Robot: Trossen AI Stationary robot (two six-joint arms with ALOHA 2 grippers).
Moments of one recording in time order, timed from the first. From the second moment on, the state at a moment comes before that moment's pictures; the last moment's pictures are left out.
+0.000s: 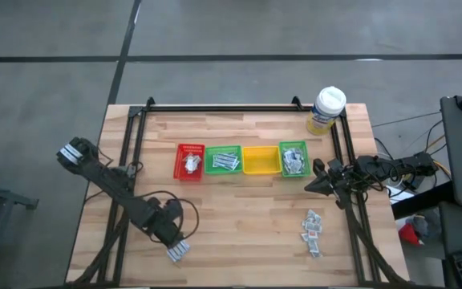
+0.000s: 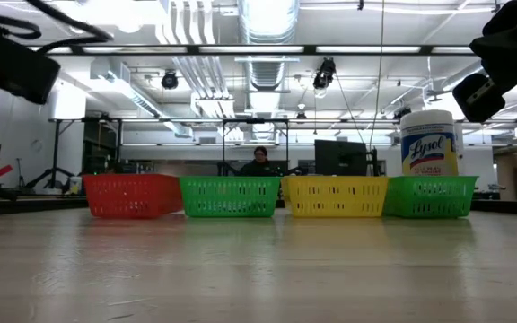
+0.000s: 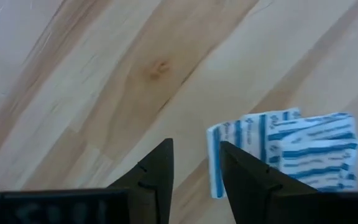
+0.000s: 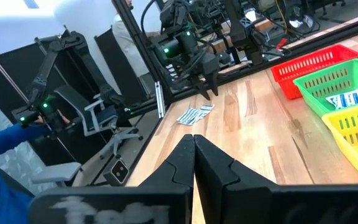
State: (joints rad) left arm -0.68 1.51 0.90 -0.84 -0.07 -1.40; right arm 0.21 0.01 0.06 -0.05 -0.08 0.49
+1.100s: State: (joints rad) left arm -0.68 1.60 0.83 -0.71 -0.03 -1.49; right arm 0.21 0.01 0.06 -0.05 -0.08 0.44
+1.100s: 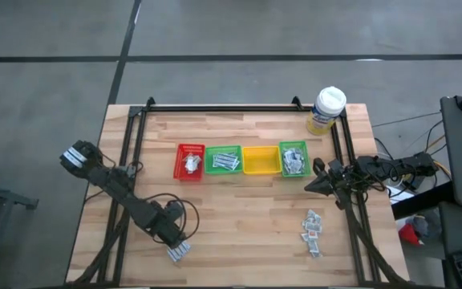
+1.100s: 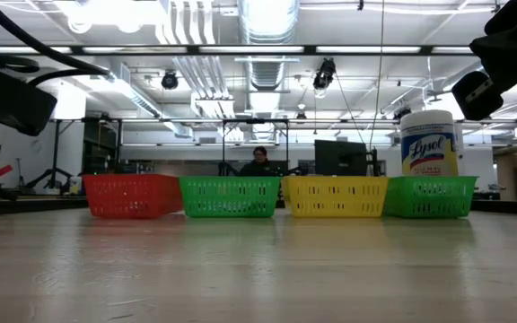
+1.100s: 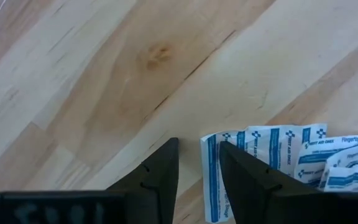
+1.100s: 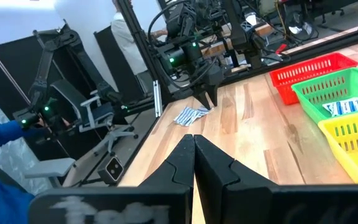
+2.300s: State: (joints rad) left arm -0.67 1.63 0.82 -0.97 -0.28 -1.63; right arm 0.21 0.01 0.06 -0.05 -0.08 0.44
